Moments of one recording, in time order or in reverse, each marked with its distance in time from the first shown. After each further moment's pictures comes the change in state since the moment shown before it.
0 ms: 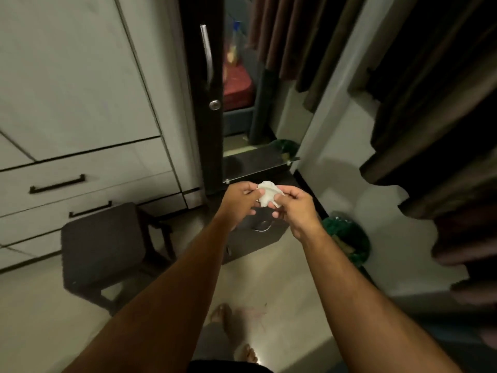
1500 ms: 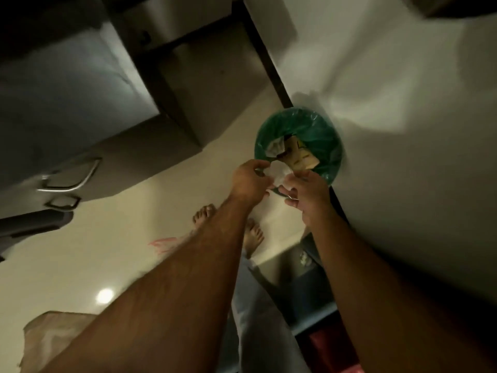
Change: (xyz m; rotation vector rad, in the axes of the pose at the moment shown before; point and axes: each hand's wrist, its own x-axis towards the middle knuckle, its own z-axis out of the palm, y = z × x) left_hand 0.236 -0.289 0.456 0.049 -0.125 -0.621; right_hand 0.293 0.299 -0.402 -0.100 0.268 0.630
